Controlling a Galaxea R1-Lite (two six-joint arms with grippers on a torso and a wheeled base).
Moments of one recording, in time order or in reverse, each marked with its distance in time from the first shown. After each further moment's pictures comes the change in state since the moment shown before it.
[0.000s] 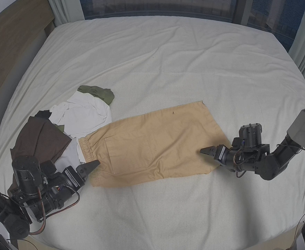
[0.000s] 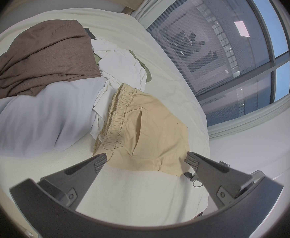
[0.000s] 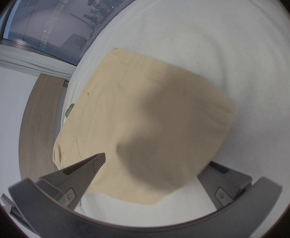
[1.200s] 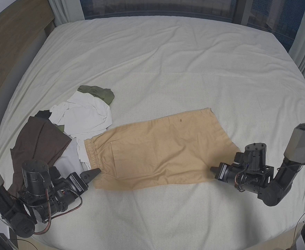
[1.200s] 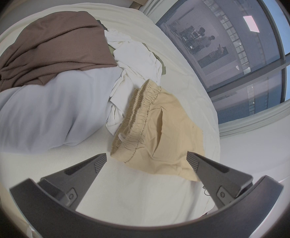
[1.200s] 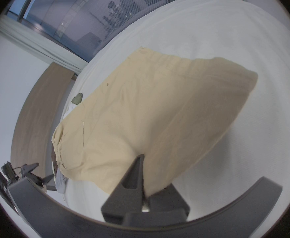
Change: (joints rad) left arm 0.017 0.106 0.009 -0.001 0.006 0.002; right arm 0.040 -0.047 0.380 -0.388 -0.119 -0.144
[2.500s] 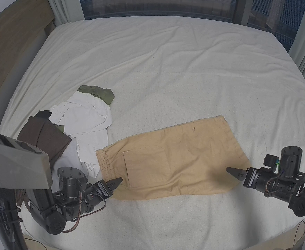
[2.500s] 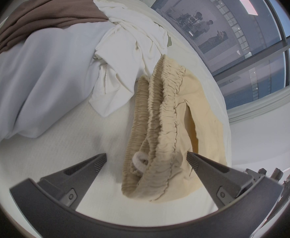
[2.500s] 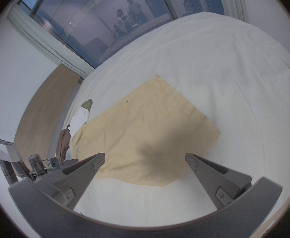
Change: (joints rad) left arm -0.056 0.391 -0.167 -0.164 0.019 0.061; right arm -0.051 -0.353 0.281 -0.023 0.009 -0.082
